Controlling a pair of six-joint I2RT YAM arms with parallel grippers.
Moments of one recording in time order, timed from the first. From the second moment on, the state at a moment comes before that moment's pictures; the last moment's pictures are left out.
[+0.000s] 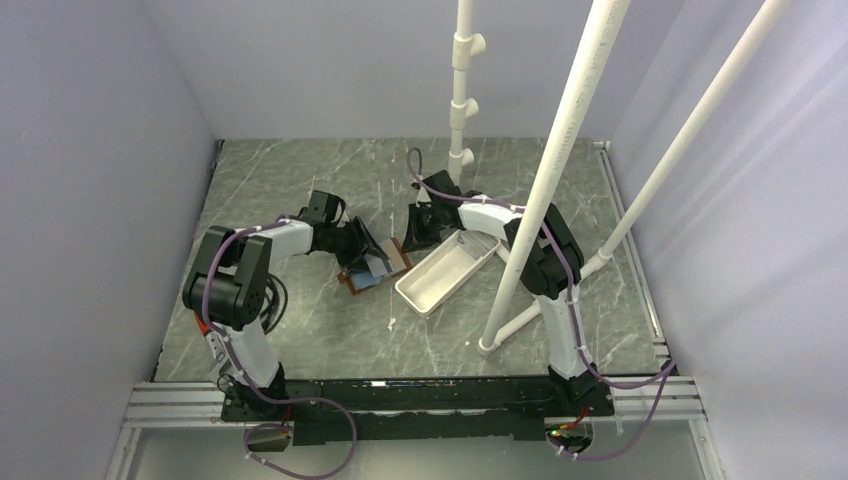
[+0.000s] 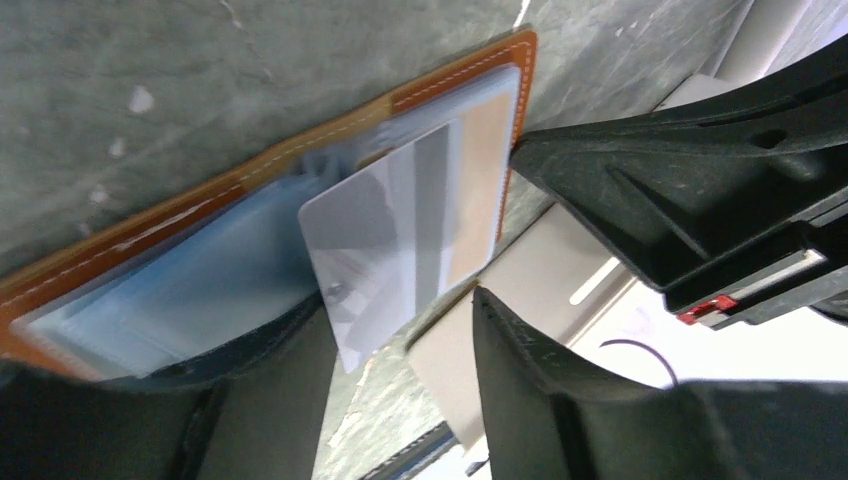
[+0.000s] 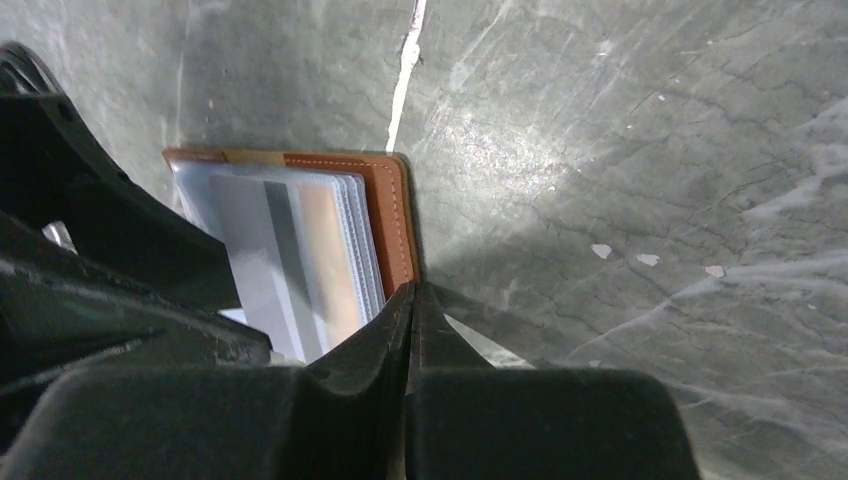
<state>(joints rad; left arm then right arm) -0.26 1.79 0.96 -0.22 0.52 -0.84 0.57 2.19 1.53 -0.32 -0.47 0.49</state>
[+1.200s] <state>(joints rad) -0.30 1.74 1.04 -0.37 0.42 -0.75 0.58 2.18 1.50 -0.30 -0.50 0.50</state>
